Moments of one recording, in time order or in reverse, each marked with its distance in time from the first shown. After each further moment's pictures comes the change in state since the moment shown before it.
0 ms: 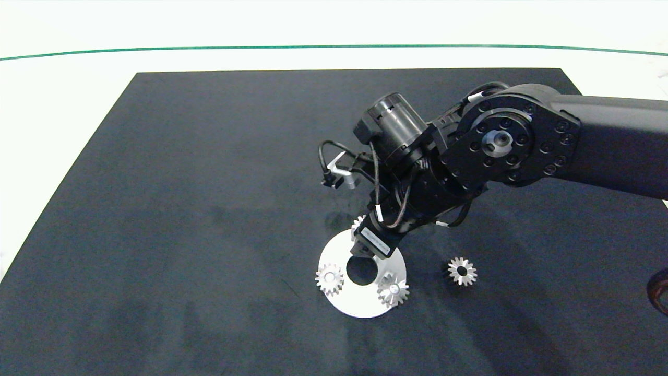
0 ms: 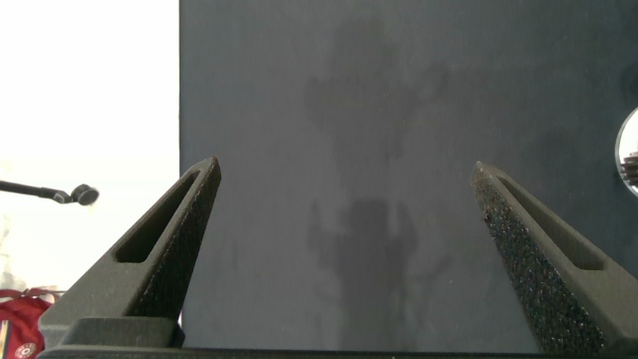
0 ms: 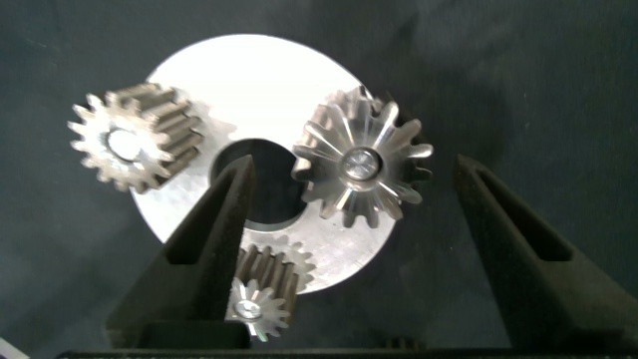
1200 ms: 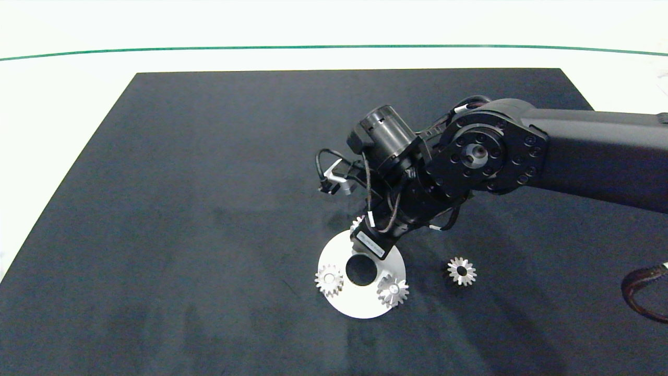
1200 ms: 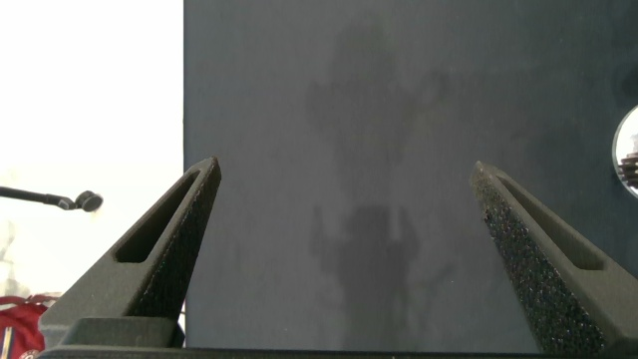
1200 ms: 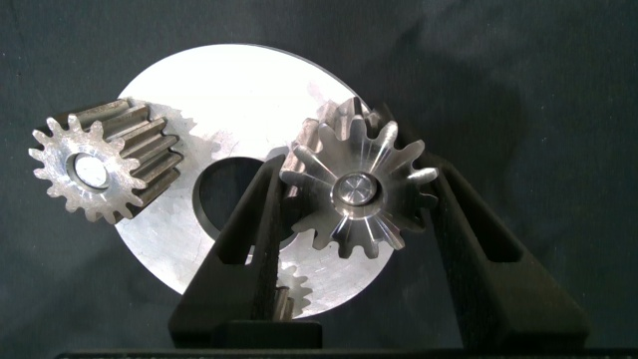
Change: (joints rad) left arm -0.001 -0.020 0.000 0.000 -0.001 0.010; right arm -0.006 0.041 0.000 -0.019 -0.005 0.001
